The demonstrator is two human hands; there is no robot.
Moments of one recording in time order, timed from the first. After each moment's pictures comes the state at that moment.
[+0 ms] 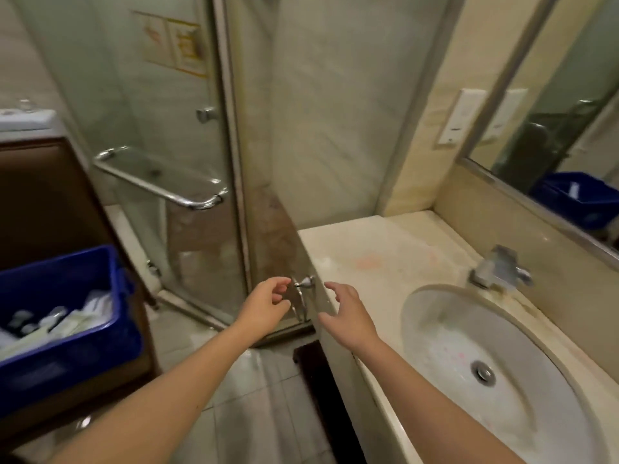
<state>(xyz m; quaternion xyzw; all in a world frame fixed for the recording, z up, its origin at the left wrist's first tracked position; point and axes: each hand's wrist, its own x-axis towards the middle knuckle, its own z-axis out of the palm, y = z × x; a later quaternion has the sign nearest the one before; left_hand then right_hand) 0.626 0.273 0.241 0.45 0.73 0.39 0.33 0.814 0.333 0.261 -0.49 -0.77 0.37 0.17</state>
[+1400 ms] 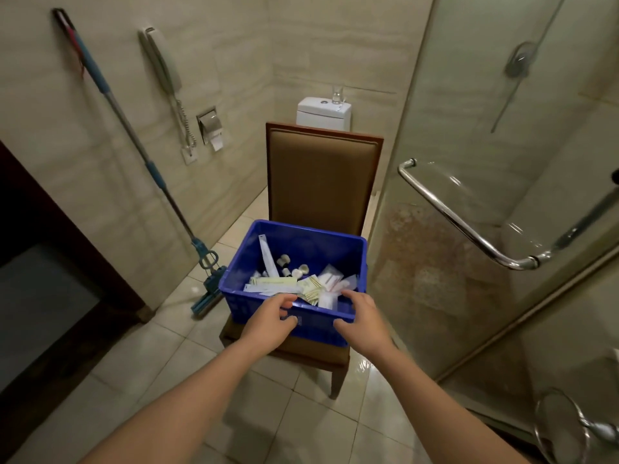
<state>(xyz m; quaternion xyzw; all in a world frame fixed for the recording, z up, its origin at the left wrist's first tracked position) 0.296 -0.038 0.219 0.13 0.87 0.42 0.22 0.390 0.152 0.232 -0.21 -0.88 0.43 0.00</state>
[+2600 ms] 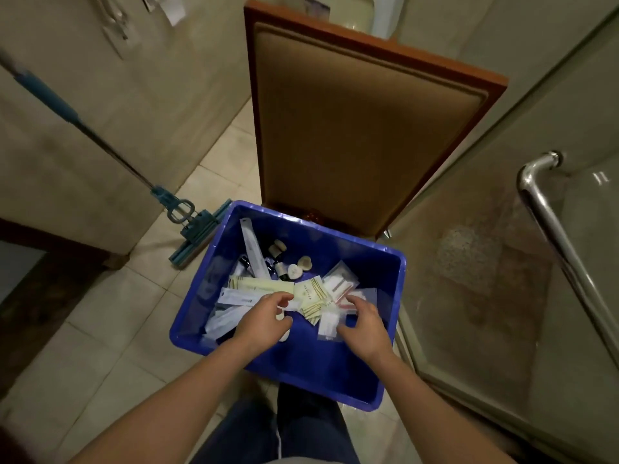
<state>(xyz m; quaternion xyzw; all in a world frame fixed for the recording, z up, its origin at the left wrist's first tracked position) 0.044 0.052 0.088 0.04 0.86 0.33 0.38 0.127 0.257 0.103 -0.30 -0.83 0.40 -0.23</state>
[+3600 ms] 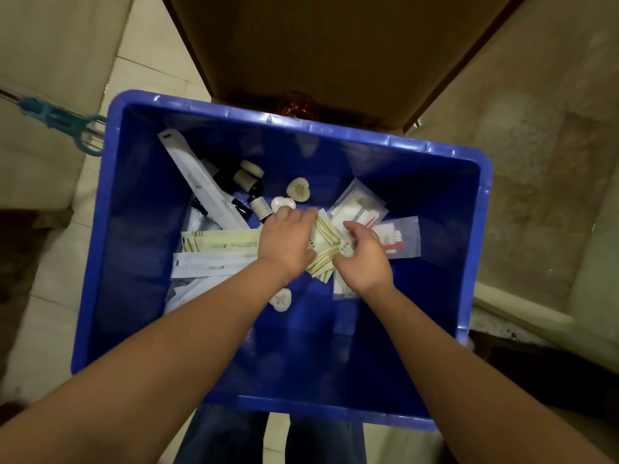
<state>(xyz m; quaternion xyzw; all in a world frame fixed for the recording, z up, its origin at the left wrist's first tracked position) -0.016 0.126 -0.097 0.31 0.90 0.04 0.31 0.080 0.247 -0.080 -0.41 -0.76 0.46 -0.22</state>
